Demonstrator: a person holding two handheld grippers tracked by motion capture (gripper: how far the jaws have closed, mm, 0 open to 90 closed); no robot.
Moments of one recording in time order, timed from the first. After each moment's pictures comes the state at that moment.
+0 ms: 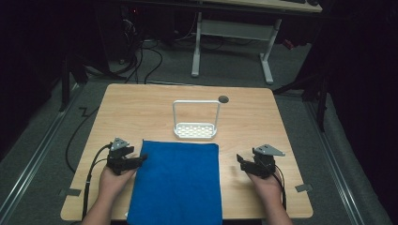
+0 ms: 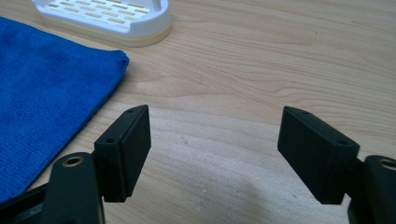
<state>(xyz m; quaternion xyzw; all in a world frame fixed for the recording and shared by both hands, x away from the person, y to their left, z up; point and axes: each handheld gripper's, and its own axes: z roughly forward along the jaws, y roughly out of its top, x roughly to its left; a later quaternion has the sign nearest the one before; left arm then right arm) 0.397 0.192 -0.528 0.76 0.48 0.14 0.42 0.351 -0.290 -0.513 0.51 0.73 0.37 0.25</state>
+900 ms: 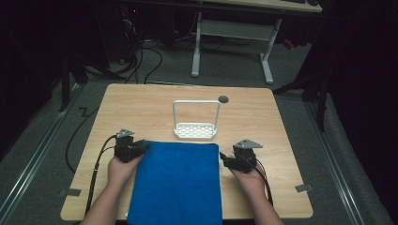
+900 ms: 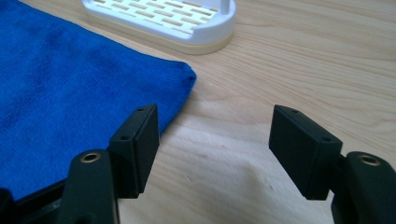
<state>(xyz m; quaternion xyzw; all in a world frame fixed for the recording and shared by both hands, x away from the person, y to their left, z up) 0.438 0.183 -0.536 0.74 0.50 0.10 0.43 0.377 -0.234 -0.514 0.49 0.76 0.36 0.21</state>
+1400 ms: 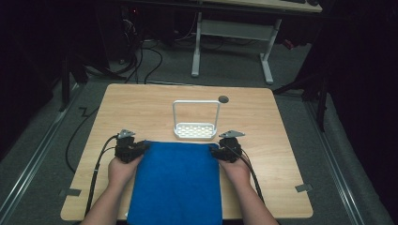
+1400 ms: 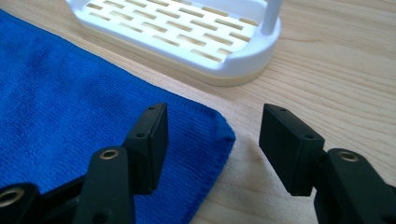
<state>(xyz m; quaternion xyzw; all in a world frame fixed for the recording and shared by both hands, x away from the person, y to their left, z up) 0.436 0.180 -0.537 0.75 0.50 0.11 0.42 0.417 -0.196 -0.520 0.50 0.78 0.33 0.20</state>
